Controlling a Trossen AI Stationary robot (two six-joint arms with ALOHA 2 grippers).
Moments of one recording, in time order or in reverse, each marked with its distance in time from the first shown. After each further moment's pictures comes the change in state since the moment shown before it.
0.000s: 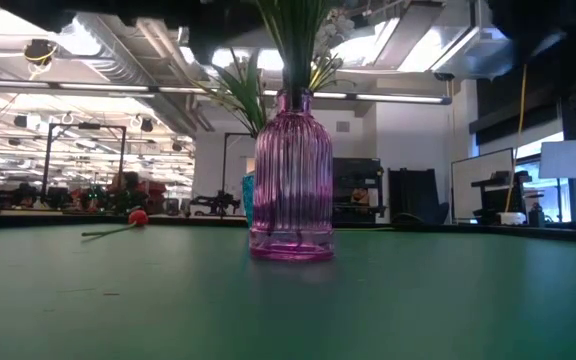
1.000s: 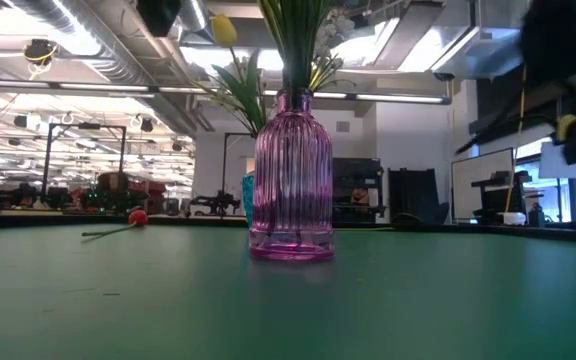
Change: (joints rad) left arm -0.086 -0.297 0.002 -0.365 0.077 -0.291; right arm -0.078 0.197 -0.309 -0.083 -0.523 0.236
